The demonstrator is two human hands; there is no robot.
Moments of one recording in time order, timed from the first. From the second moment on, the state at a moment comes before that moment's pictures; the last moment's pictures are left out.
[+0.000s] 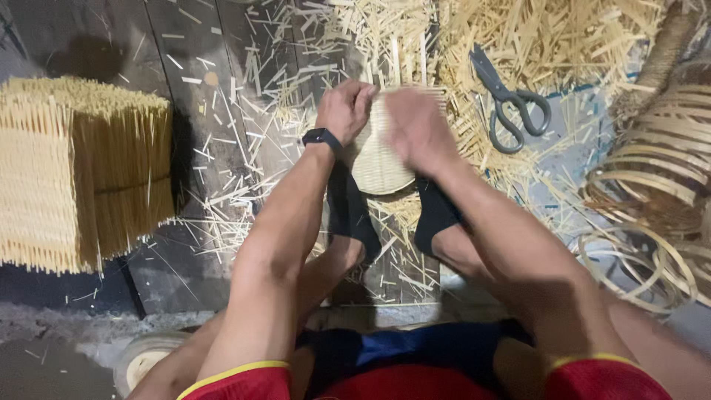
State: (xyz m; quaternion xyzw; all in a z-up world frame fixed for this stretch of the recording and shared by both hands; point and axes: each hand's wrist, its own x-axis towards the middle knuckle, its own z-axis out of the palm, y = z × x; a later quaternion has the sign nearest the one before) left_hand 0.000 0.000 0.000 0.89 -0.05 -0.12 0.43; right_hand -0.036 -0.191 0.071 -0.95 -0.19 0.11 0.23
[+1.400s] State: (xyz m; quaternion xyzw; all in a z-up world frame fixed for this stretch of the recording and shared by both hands) left_hand -0.230 0.109 0.283 0.84 -0.03 -0.12 0.52; right_hand -0.263 -0.228 0.120 -0.80 0.05 0.16 0.57
